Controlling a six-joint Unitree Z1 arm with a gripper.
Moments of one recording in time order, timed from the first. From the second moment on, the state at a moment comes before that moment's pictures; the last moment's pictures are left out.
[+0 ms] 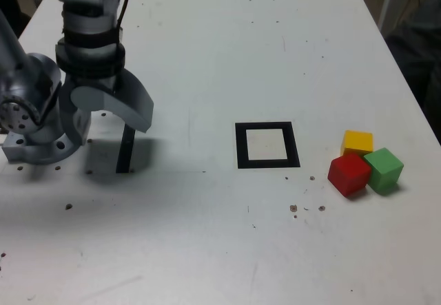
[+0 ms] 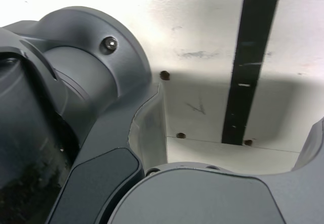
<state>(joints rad) -0.05 1.41 -0.67 1.02 -0.05 -0.06</state>
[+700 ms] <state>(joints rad) -0.05 1.43 -0.74 1.06 0.02 -0.01</state>
